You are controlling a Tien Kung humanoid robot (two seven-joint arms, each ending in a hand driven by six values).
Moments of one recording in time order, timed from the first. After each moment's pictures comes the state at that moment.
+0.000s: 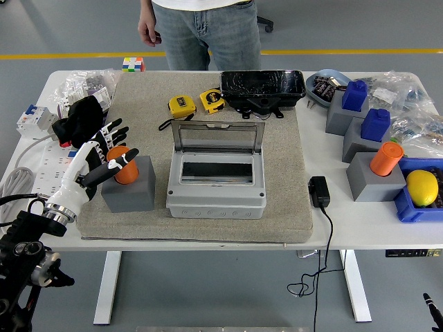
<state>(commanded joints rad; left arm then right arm) -0.06 0.08 -1.45 -1.30 1.31 -0.15 -0.20 0.16 -0.10 1.50 0.18 -1.30 -0.21 0.02</state>
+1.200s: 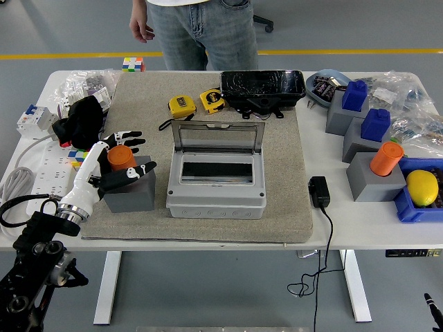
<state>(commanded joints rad) -0.08 0.06 -1.39 -1.26 1.37 -0.05 -0.23 0.15 -0.10 1.51 0.18 -1.31 -0.21 0.02</state>
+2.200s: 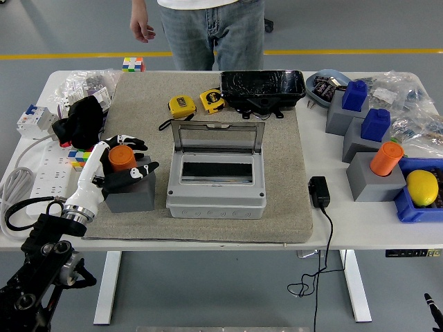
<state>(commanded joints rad) -0.10 0.05 -1.35 -1.23 1.31 0.02 -0.26 0.16 -0.10 1.52 0.18 -1.31 -0.21 0.02</state>
